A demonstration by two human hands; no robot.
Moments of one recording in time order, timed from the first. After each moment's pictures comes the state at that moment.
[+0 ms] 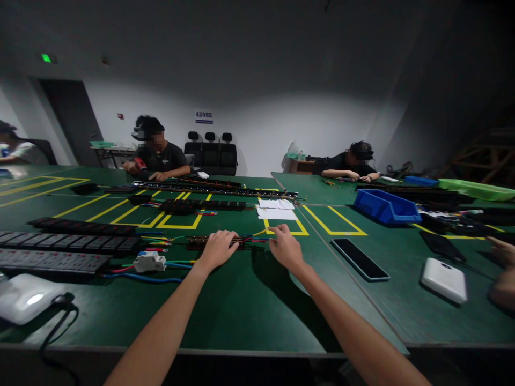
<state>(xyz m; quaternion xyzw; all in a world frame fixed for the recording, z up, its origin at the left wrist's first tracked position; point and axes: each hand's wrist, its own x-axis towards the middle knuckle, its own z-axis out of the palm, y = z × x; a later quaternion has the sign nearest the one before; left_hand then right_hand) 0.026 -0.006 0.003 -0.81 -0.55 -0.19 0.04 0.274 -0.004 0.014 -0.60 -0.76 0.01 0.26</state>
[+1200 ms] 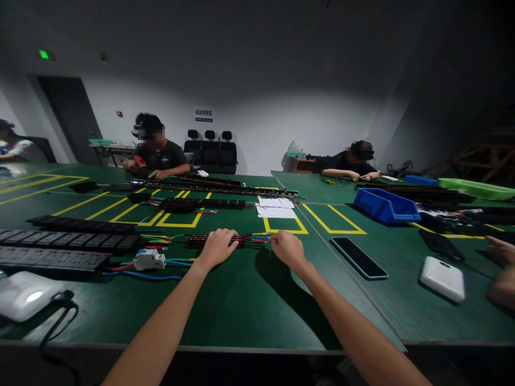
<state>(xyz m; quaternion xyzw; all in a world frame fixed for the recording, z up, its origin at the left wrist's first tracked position) 0.028 -0.006 0.005 -0.82 -0.55 -0.19 0.04 0.279 -0.005 0.021 -0.64 -0.75 0.02 0.17</state>
